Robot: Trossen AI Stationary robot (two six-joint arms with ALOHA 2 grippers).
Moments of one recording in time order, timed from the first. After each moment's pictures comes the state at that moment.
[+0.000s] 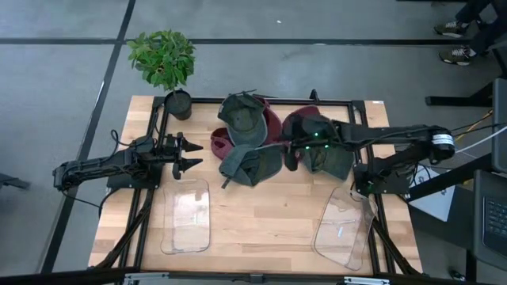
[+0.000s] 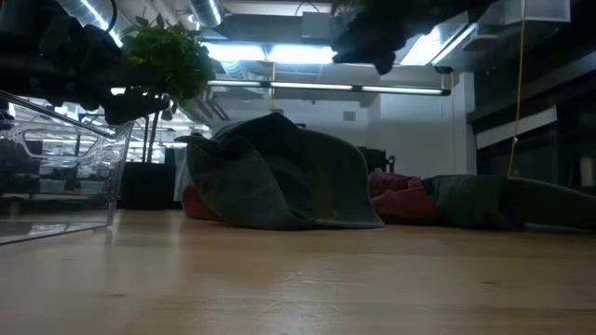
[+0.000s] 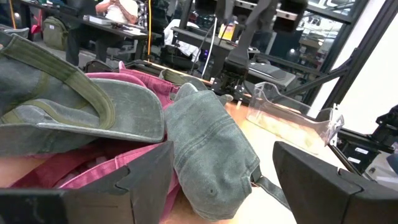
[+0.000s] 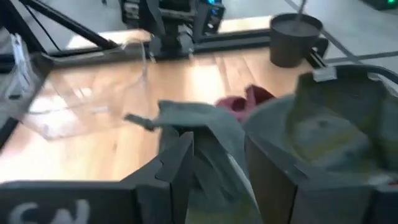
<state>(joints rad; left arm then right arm) 0.26 0.09 0.01 0.03 0.14 -0.30 -0.11 1.29 0.97 -0.07 -0.01 0.04</state>
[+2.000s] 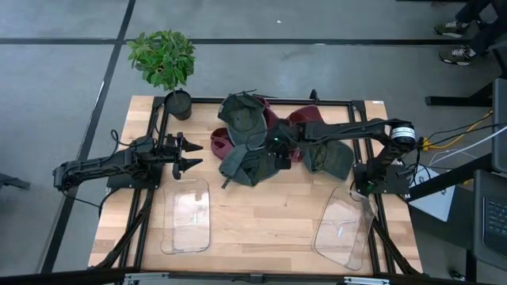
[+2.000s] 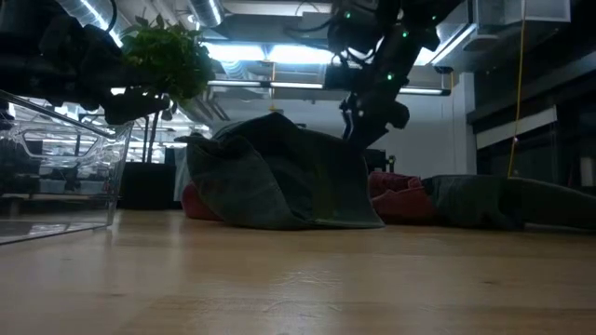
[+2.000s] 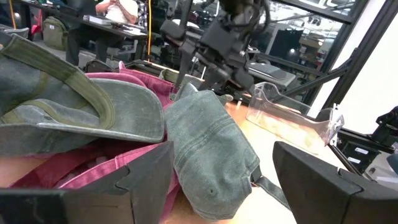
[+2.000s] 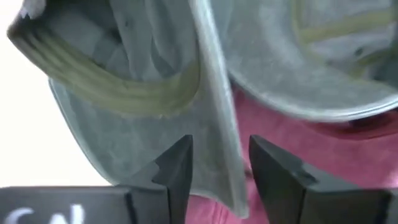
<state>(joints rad) 0.26 0.09 0.01 0.03 0.14 -0.30 -0.16 1.68 1.20 -0.55 0.18 -0.33</state>
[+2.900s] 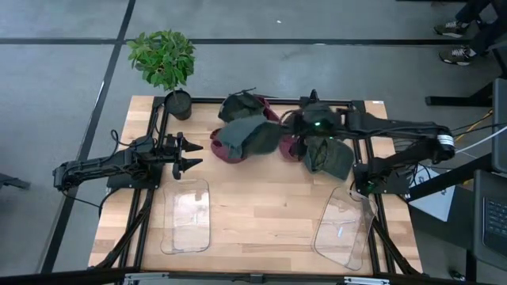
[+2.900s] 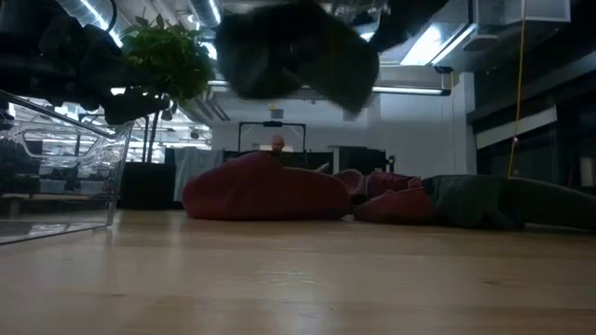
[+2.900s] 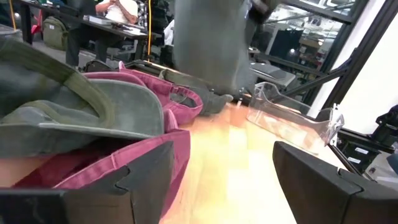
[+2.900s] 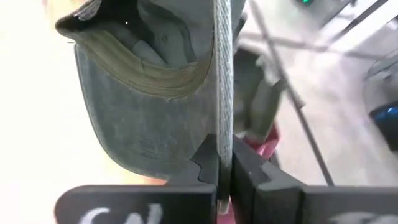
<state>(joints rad) 0.26 0.09 0.01 0.03 0.14 -0.30 -0.16 1.24 1.20 -0.53 0.27 -0.28</state>
